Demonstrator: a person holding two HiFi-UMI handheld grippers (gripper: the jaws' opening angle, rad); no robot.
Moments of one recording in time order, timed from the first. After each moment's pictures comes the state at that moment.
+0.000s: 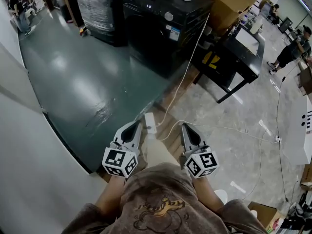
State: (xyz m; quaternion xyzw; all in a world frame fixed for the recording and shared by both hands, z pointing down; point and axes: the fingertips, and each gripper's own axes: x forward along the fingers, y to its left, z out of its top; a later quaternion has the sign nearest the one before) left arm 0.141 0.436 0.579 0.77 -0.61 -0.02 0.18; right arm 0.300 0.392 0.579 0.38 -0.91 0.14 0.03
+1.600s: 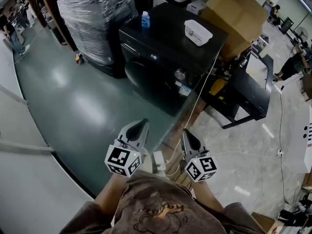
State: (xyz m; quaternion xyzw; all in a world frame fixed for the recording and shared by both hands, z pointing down) left arm -0.015 0.076 0.461 0.81 -0.56 -0.01 0.16; right arm 0.133 0.064 0.499 0.41 -0.89 0.17 0.03
